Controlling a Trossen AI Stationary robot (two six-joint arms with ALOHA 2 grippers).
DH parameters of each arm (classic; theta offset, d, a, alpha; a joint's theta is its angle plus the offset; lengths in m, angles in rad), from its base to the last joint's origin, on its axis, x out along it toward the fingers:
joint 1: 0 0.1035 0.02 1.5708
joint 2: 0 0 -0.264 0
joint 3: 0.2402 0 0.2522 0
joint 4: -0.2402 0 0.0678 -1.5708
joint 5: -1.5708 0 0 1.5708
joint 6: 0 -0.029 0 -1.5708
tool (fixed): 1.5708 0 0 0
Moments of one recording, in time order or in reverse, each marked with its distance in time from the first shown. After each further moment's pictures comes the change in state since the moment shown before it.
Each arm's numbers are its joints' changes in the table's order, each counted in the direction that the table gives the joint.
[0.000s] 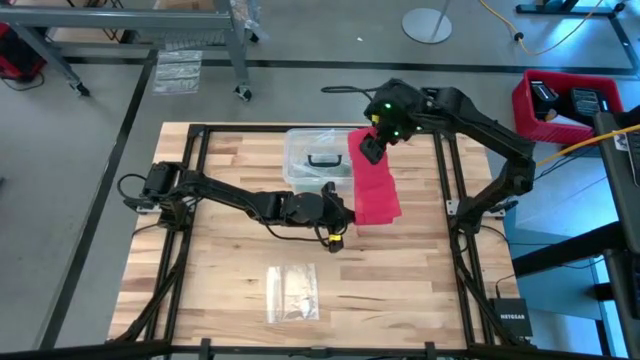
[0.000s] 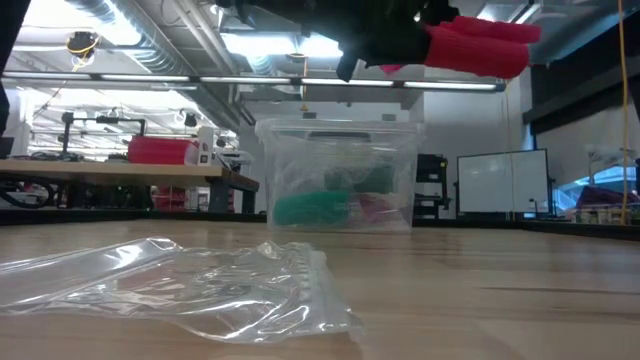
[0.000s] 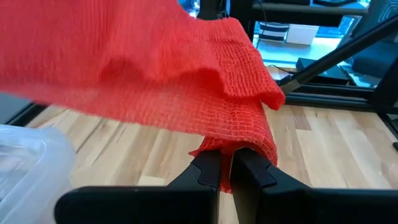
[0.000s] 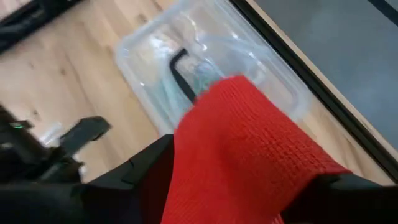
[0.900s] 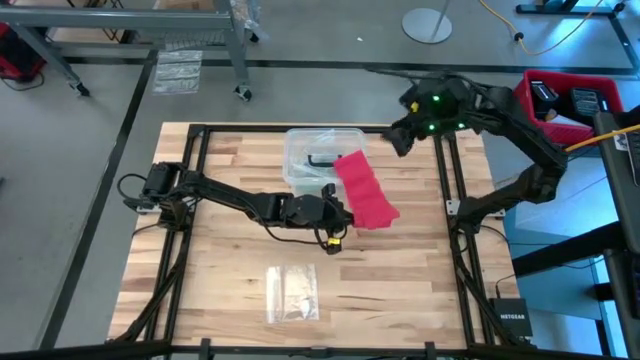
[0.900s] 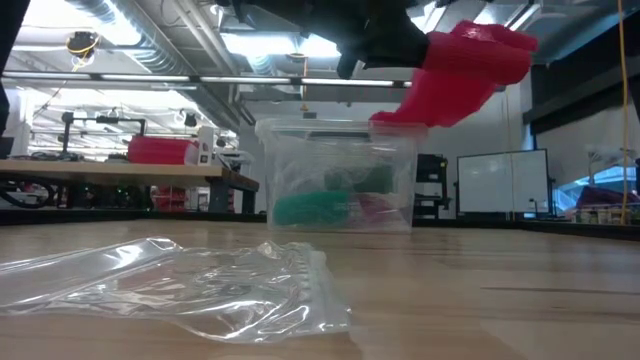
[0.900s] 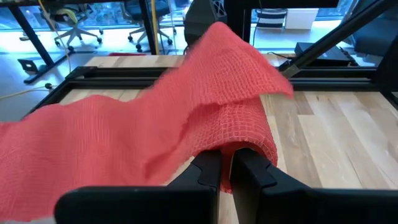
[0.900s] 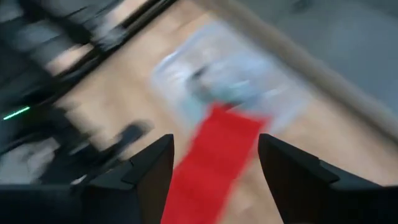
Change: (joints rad) left arm -0.007 0.000 0.000 -0.026 0.001 -0.071; right arm -0.004 0.190 -0.002 -0.016 0.014 -0.125
